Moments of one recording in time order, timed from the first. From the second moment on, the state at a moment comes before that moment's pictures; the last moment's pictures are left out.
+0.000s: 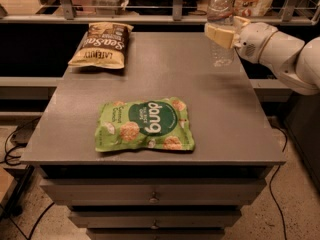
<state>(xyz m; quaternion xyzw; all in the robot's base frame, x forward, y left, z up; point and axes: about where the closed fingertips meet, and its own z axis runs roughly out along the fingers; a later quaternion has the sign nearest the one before) 0.713 -0.156 0.987 -0.29 0.61 0.25 0.69</state>
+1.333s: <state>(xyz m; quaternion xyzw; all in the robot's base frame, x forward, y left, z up) 0.720 -0.181 0.945 -0.27 0.57 0.24 0.74</state>
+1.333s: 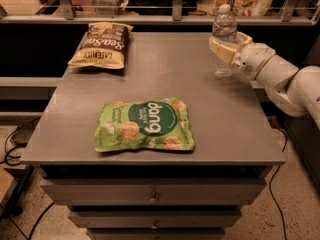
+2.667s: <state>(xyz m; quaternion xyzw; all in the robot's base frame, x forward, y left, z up) 0.718 -0.201 0.926 -0.22 0.56 0.21 0.77</state>
